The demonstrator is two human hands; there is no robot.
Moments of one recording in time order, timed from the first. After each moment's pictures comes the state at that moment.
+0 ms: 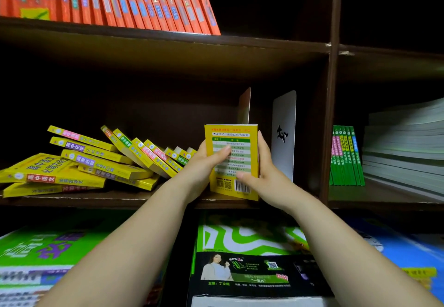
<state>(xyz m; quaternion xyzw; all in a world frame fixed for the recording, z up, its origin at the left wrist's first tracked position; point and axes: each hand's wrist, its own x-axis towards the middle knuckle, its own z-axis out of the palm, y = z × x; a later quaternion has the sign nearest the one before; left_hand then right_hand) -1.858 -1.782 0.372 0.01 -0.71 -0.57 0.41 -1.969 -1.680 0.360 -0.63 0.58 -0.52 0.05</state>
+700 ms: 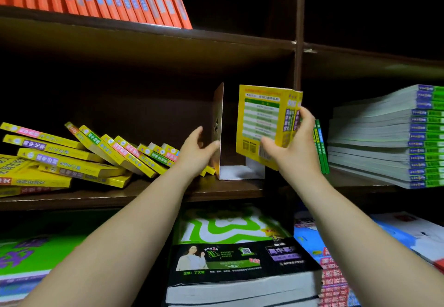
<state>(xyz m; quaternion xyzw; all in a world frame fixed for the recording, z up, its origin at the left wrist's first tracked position) -1.894 -1.775 0.380 0.18 -0.76 -0.38 0.49 -1.978 -1.614 0.386 -0.43 0.63 -0.60 -0.23</state>
